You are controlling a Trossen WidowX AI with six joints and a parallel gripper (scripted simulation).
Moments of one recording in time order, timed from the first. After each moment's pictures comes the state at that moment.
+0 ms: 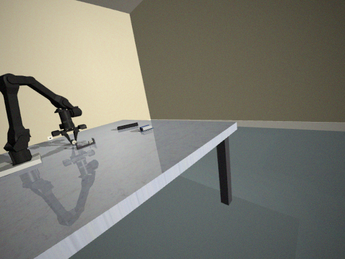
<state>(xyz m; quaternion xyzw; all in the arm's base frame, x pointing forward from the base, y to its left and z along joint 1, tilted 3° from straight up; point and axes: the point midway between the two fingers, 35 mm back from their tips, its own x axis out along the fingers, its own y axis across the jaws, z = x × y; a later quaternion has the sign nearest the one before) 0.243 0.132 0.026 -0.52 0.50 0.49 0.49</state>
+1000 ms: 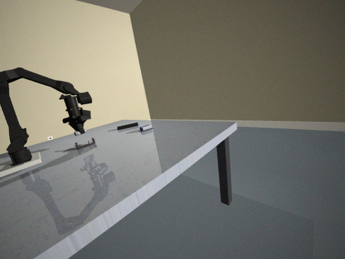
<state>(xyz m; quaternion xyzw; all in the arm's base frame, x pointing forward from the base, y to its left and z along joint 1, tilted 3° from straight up) 0.275 0.001 0.094 -0.14 0.69 0.10 0.71</state>
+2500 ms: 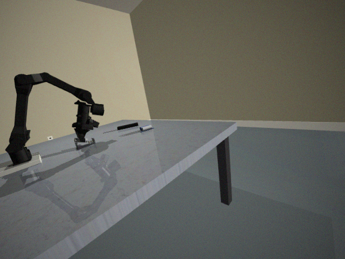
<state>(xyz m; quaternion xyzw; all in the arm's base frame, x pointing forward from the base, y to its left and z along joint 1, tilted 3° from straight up) 0.271 -0.031 0.055 -0.03 0.81 0.01 0.59</state>
